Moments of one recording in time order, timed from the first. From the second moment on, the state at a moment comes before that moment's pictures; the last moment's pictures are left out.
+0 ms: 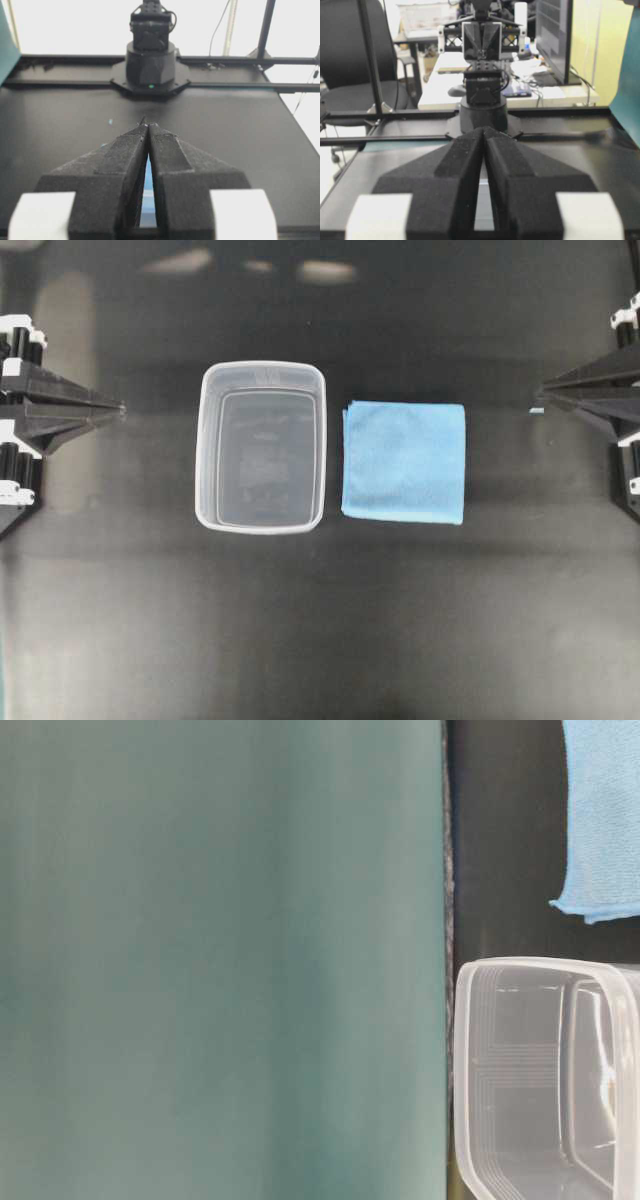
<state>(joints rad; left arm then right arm) 0.00 -0.96 1.17 0.00 -0.29 0.00 0.00 -0.97 1.18 0.00 -0.29 0.00</state>
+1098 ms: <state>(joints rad) 0.04 -0.03 0.22 0.04 0.59 0.02 -0.02 -1.14 1.19 0.01 -0.02 0.01</state>
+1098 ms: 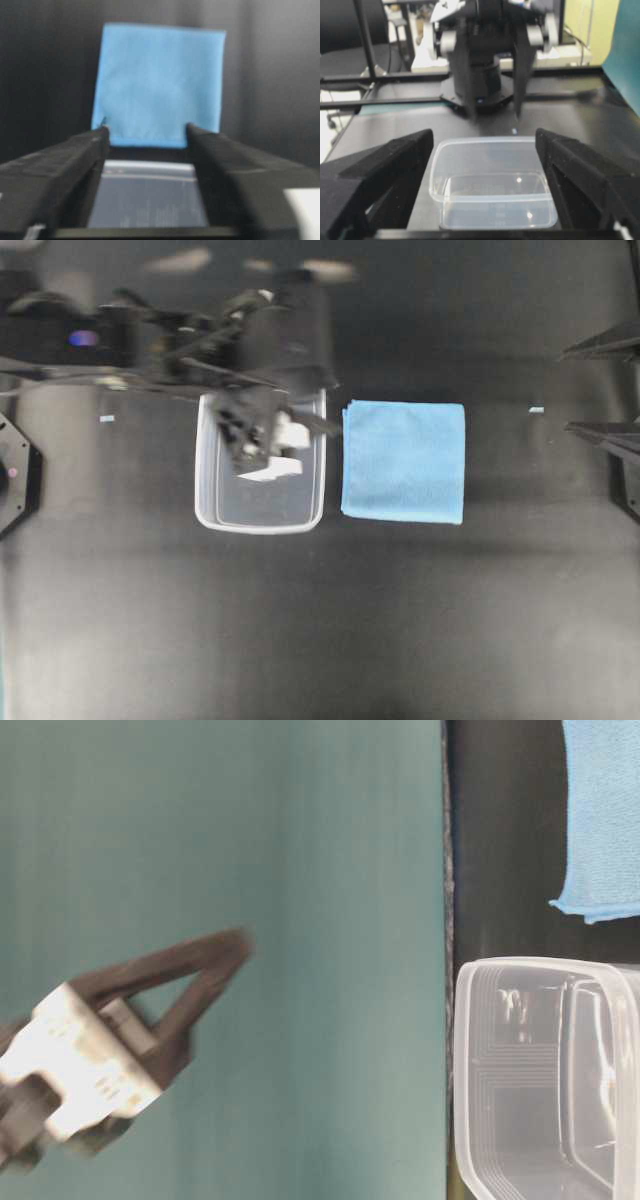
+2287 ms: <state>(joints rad) 0.01 0.62 -0.17 0.04 0.70 0.19 -0.04 -1.14 1.22 0.01 -0.04 0.04</state>
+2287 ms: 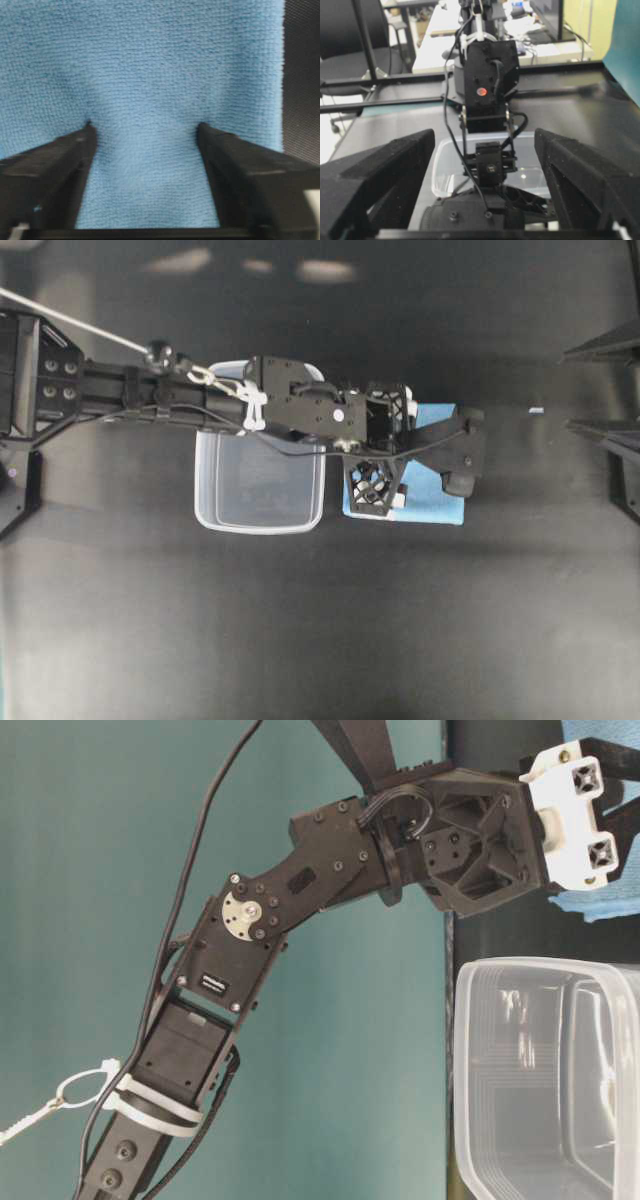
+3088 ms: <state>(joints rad) 0.04 0.18 -0.12 0.04 0.94 0.18 -0.06 -1.16 1.23 0.01 -0.04 0.04</state>
